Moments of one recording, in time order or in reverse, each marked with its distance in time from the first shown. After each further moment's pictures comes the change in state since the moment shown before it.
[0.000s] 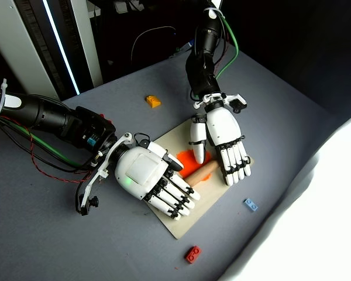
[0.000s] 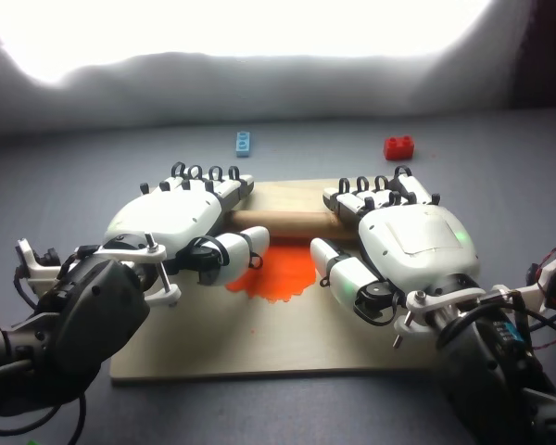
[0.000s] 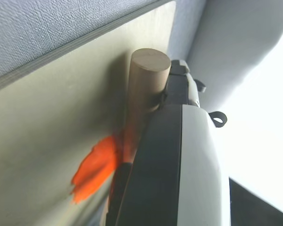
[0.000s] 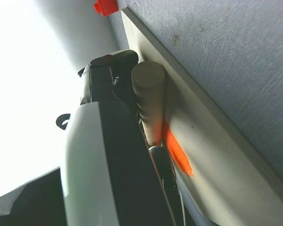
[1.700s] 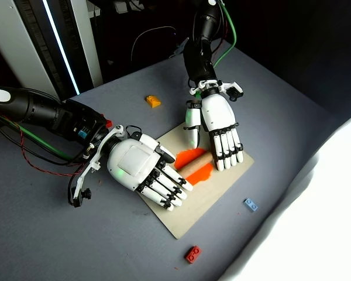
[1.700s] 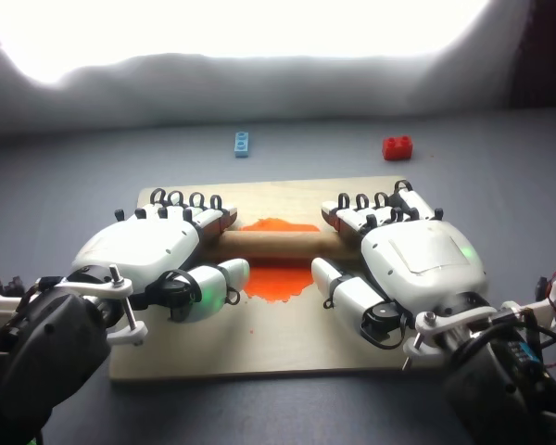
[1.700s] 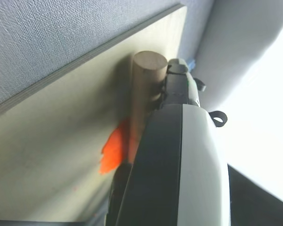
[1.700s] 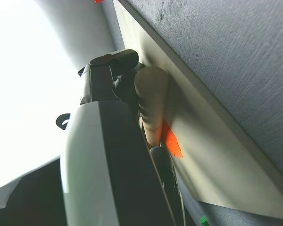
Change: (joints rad) left arm 0.064 0.123 -0.163 0.008 -0.023 0.006; right arm -0.021 0.044 -0.091 -0.018 0.011 -0.018
